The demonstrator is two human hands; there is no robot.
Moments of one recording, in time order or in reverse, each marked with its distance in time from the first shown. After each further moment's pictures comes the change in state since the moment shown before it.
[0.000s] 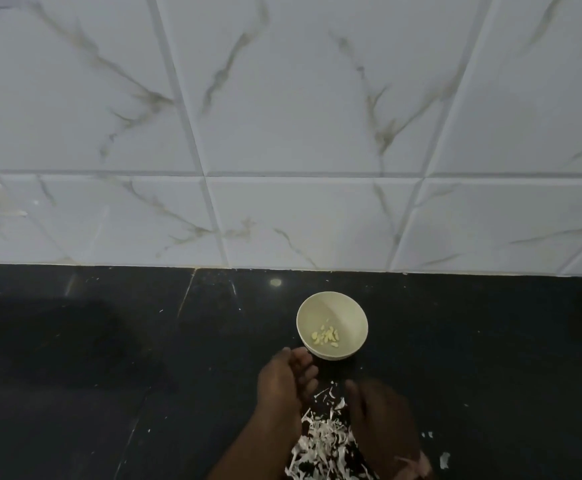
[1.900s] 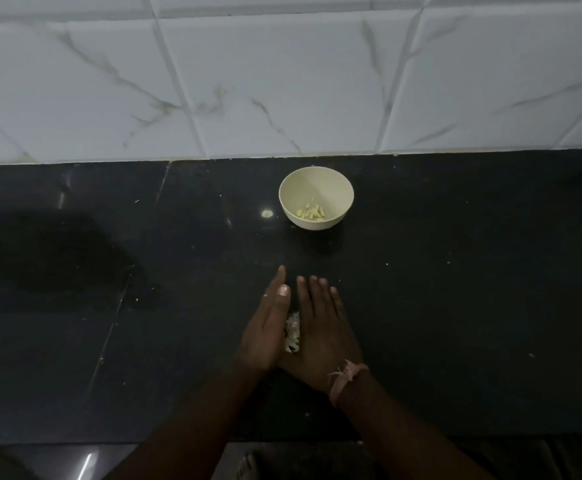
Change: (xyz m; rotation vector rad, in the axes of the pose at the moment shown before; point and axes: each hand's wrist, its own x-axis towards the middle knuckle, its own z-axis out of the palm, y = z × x) left_hand -0.004 -0.123 -0.110 0.769 -0.338 0.483; right_hand -0.101 -0.013 0.065 -0.099 -0.411 -0.197
